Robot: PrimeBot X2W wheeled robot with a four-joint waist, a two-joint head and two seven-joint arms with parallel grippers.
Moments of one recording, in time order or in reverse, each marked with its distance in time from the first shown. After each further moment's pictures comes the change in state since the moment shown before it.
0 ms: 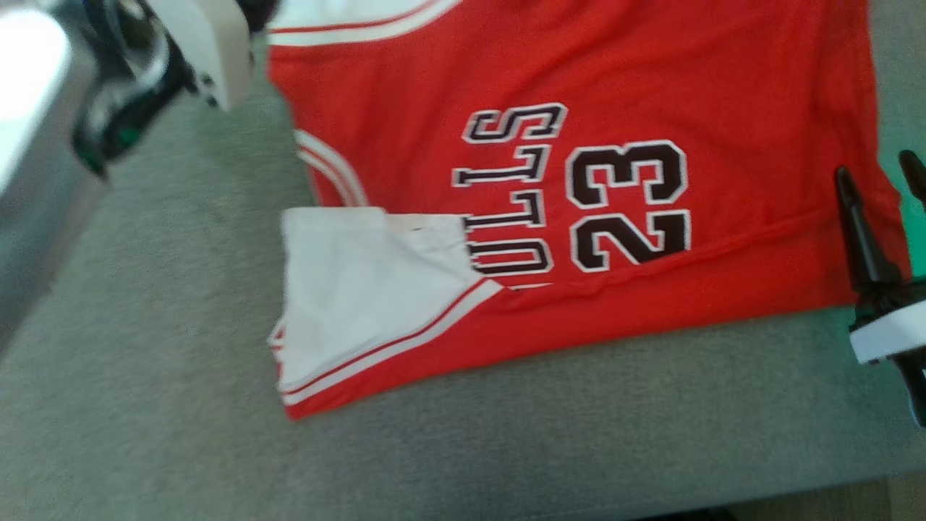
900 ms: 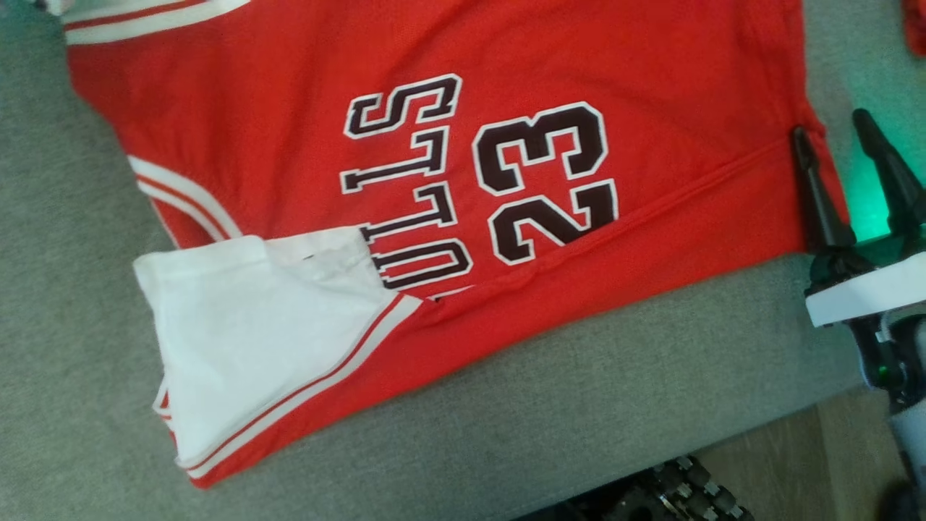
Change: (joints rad) left arm -0.337 0.127 -0.311 0.290 -0.086 -0.007 0.159; right arm -0.154 0.033 0.128 0.130 0.031 0.000 -0.120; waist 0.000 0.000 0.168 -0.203
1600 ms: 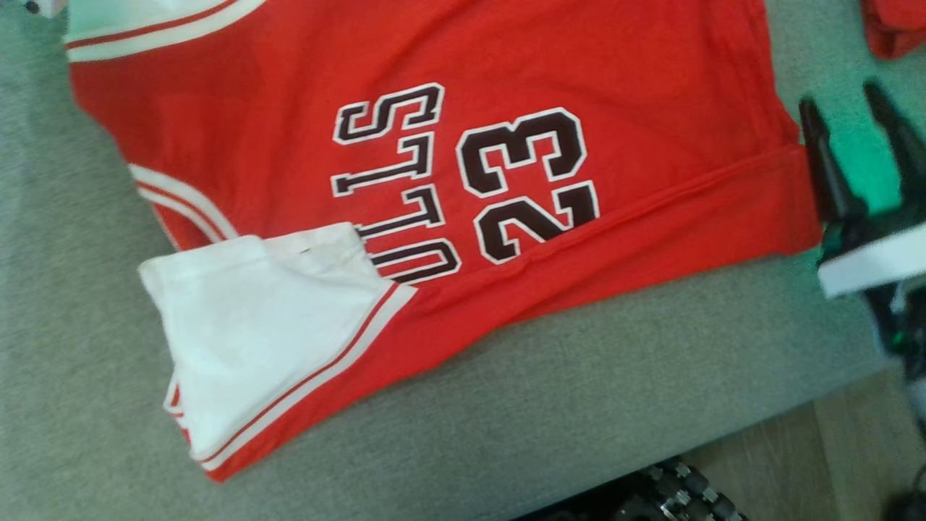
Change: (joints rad) left arm -0.060 0.044 -0.144 -0.032 -0.066 0.000 -0.137; right arm -0.070 -0.039 0.036 0.022 0.054 0.000 0.014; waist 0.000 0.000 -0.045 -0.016
